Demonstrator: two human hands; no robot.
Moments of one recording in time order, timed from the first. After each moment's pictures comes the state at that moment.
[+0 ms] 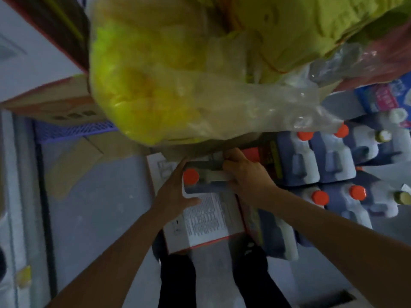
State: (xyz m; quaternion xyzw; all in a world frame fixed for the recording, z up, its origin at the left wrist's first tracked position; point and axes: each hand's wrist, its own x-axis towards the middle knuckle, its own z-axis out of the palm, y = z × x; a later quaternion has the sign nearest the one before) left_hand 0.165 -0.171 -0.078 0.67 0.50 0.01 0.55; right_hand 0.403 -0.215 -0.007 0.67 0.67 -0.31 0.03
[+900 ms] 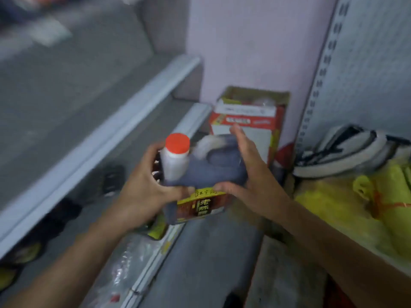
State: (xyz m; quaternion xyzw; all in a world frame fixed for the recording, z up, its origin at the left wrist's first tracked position) left_hand -0.127 -0.241 0.555 0.56 0.66 0.41 0.28; right_hand 0.093 -0.127 0.481 0.25 0.80 -0.37 -0.40
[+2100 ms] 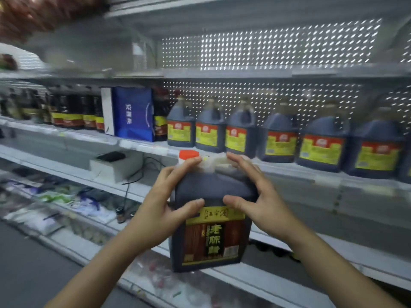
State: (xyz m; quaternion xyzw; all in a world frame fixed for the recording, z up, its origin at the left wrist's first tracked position) left_hand -0.160 -1.108 0.787 0.20 0.81 0.46 -0.29; right_hand -0.223 -0.869 0.808 -0.40 0.76 -0.50 -0.12
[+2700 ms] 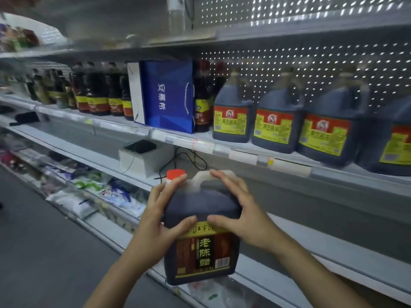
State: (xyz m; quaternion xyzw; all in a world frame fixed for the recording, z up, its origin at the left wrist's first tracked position) left_hand -0.293 -1.325 0.706 0.08 0.84 0.45 -0.31; right_hand -0.393 -1.109 0.731 -0.41 0.75 -0.51 0.04
